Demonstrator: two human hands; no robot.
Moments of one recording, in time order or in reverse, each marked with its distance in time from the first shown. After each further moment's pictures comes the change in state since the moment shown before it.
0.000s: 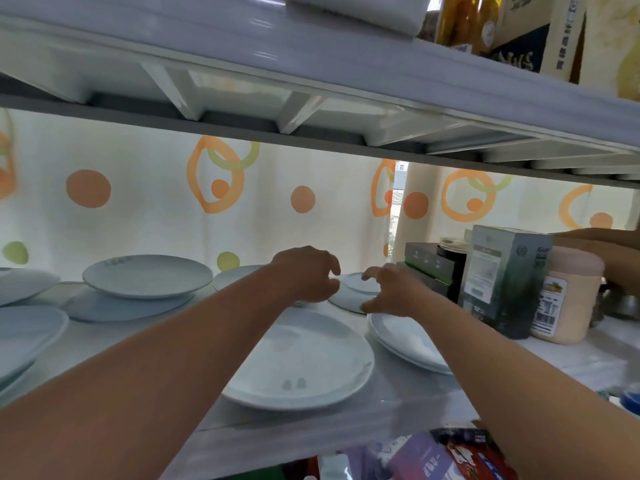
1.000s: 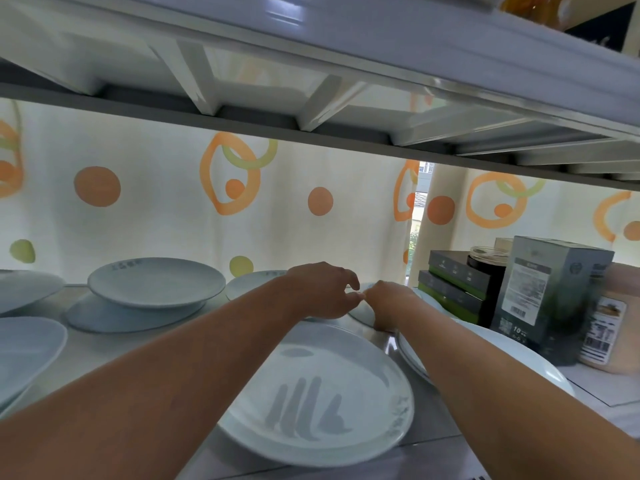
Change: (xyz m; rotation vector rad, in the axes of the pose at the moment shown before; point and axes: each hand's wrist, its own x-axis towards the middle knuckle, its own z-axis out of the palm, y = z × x) left_hand 0.013 -0.020 0.006 -0.075 -0.109 0.030; right_hand 0.070 -0.027 0.037 -0.537 -0.166 -0.109
